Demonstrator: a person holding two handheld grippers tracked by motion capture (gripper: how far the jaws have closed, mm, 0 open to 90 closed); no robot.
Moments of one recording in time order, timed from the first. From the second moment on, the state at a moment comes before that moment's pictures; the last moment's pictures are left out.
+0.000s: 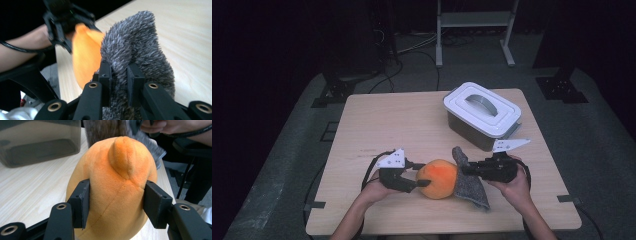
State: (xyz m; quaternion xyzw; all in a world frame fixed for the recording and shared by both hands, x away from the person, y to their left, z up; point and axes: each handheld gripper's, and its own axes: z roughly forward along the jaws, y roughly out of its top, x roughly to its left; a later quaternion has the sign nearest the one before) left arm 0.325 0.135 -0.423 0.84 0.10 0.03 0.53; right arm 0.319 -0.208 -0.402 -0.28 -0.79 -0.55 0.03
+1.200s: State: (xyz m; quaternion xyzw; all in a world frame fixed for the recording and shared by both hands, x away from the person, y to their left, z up) left arm 0.312 0.127 -0.404 0.84 0.07 0.06 0.54; right arm 0.313 -0.193 -0.403 -0.24 -0.81 -0.54 0.04
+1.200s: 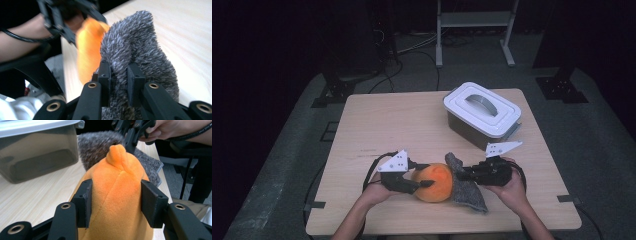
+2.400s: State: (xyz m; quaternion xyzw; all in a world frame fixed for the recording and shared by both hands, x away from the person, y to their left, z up) left arm 0.315 0.116 -0.411 0.85 0.09 0.07 0.51; right arm 0.313 -0.191 -0.405 -0.25 -0.81 -0.53 0.03
